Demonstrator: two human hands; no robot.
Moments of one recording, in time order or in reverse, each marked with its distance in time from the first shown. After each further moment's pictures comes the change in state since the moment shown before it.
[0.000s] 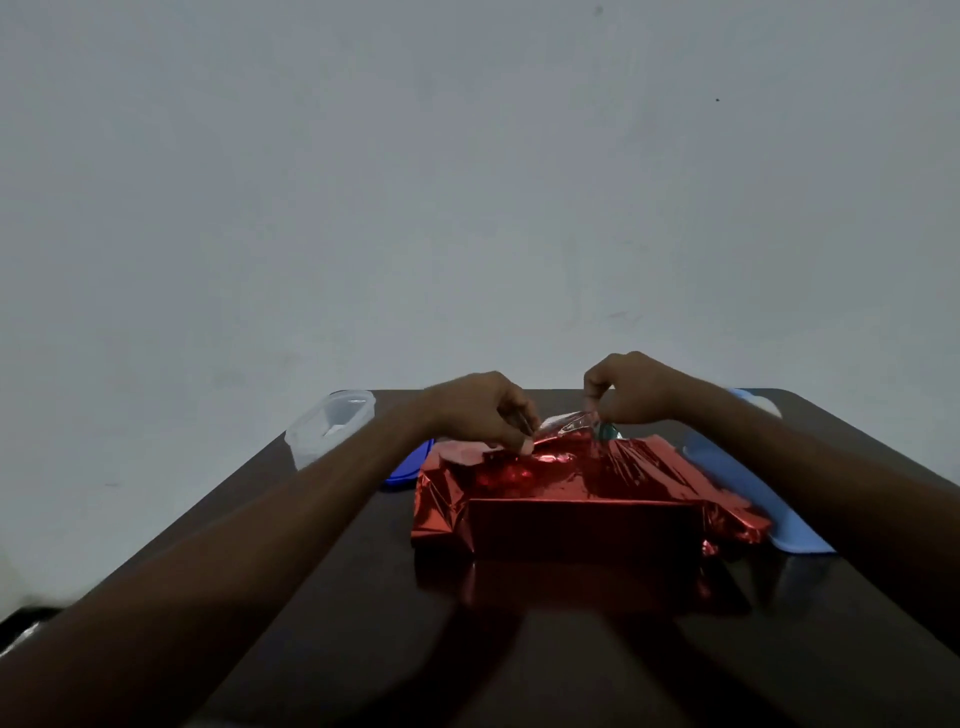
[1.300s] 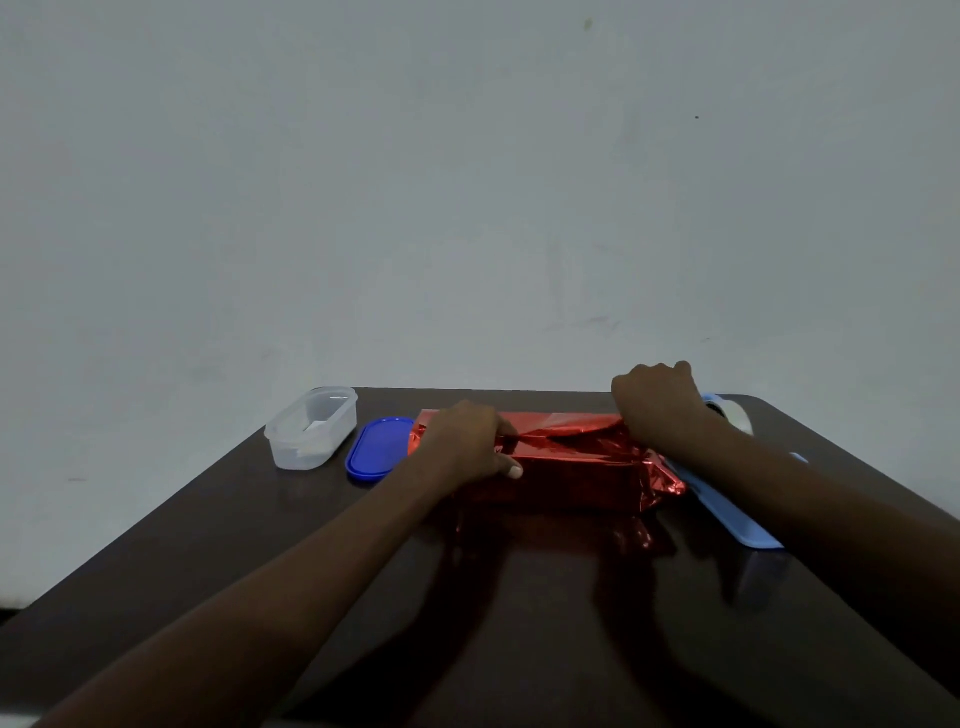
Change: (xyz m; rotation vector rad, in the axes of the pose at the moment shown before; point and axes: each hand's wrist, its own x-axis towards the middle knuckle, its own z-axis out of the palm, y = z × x) left_hand 0.006 -0.001 0.053 0.430 0.311 -0.177; right_hand -0.042 -0.006 0.004 -0.800 0.088 0.301
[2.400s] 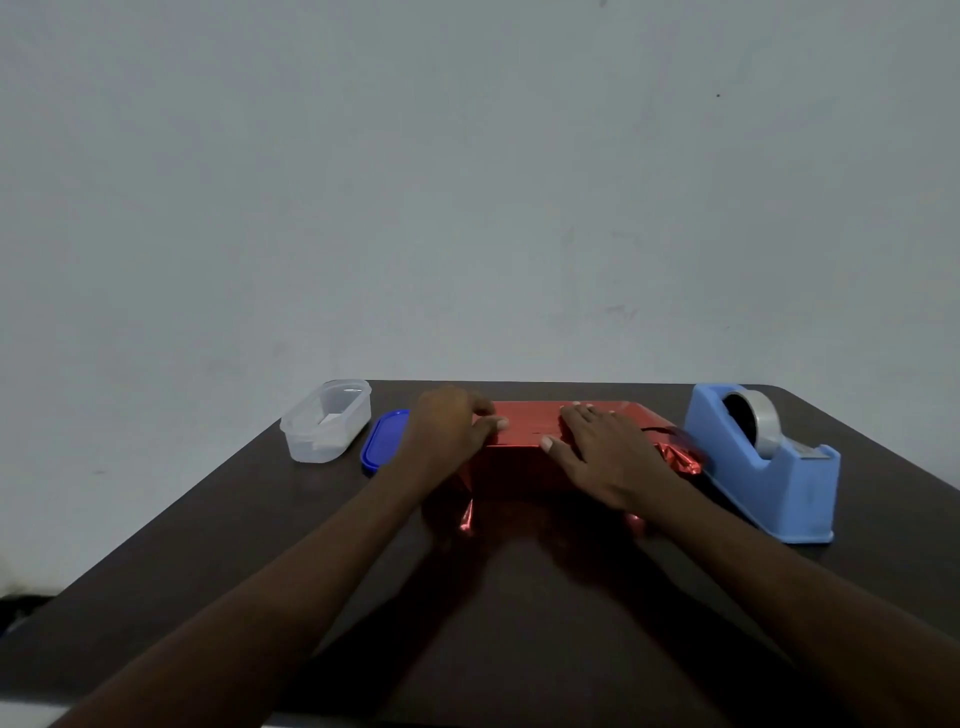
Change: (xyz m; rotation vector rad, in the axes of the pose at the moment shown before) left_hand -0.001 -0.042 0.019 -0.186 0.282 -0.073; right_hand -0.019 -0.072 0.045 0.622 0.115 -0.180
